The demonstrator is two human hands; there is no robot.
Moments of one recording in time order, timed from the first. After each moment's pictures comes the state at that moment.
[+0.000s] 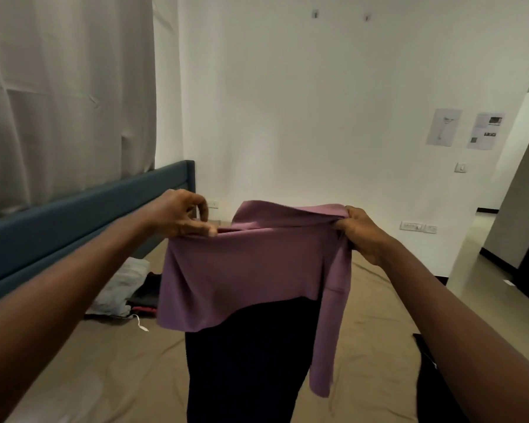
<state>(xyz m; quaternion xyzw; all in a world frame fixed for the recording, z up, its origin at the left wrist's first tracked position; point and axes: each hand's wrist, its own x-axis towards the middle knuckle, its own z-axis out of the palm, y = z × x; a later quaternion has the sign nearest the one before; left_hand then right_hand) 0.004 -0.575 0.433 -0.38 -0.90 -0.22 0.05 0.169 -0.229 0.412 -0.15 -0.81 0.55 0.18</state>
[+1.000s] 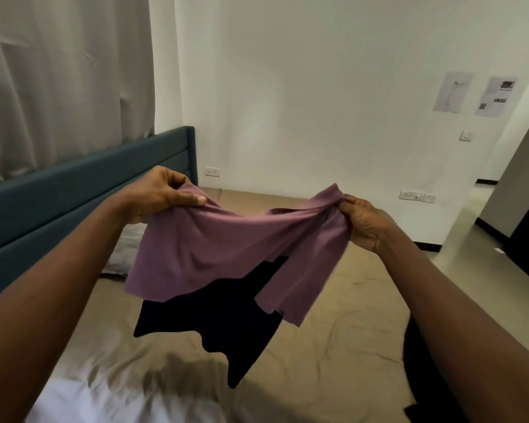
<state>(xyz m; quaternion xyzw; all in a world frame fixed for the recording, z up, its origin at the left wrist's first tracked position) 0.054 -0.629 0.403 -0.28 -0.83 -0.48 -0.09 0.195 -0.251 0.359 -0.17 -0.69 0.68 0.16</state>
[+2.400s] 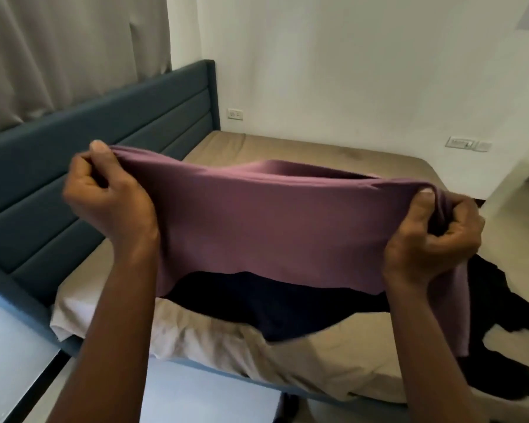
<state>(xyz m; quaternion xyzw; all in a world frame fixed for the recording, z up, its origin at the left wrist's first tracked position) 0.101 -0.642 0.322 0.03 -0.61 -0.61 0.49 0.252 -0.345 0.294 -0.25 -0.61 0.30 0.69</state>
